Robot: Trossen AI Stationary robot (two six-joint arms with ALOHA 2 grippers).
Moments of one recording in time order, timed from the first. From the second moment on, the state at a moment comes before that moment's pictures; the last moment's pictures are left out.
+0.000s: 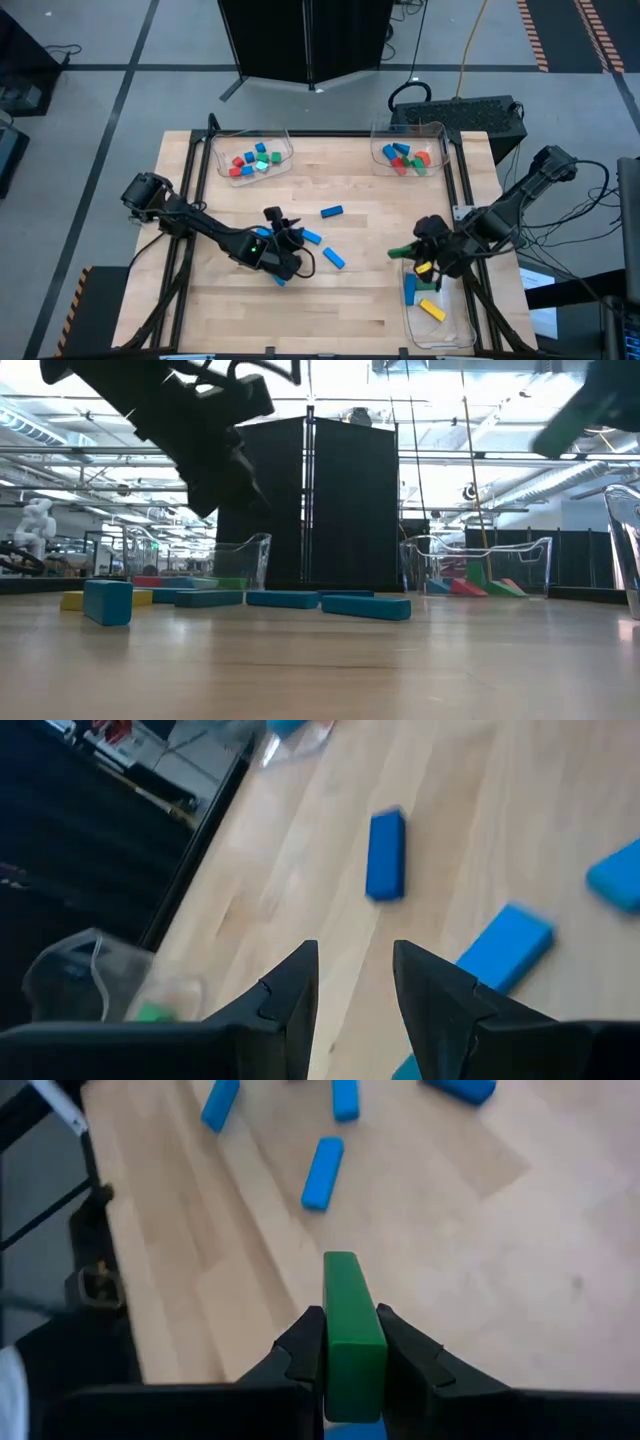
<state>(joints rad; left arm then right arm) -0.40 1.71 0.96 -0.29 -0.93 -0.27 0.70 1.03 0.88 -0.82 0.45 1.20</state>
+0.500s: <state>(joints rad) -0.40 1.71 0.96 -0.48 -0.92 -0.33 0.87 1.04 0.88 -0.85 0.23 1.36</state>
